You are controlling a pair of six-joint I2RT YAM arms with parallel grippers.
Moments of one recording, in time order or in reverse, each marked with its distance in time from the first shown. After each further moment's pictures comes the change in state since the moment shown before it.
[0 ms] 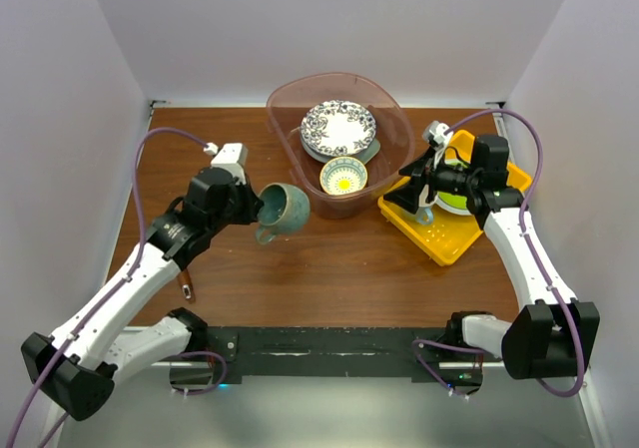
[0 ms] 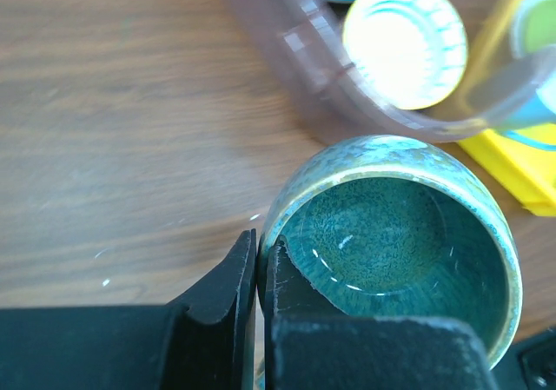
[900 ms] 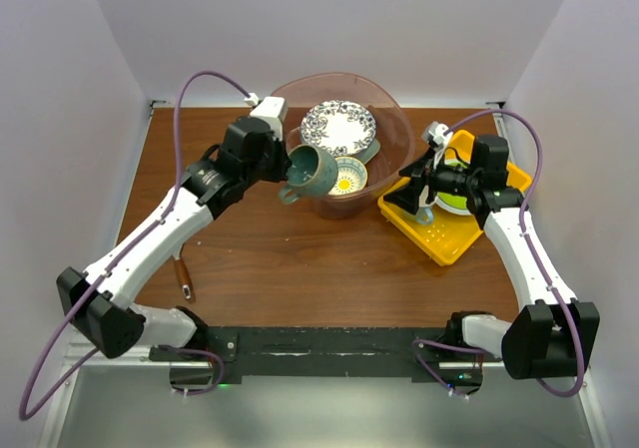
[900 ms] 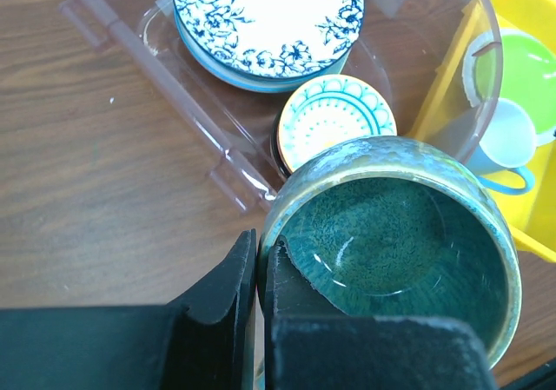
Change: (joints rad) left arm -0.094 0.372 0.433 -0.018 -0.037 0.110; right arm 0.000 0.000 0.002 -0.017 0.000 -0.012
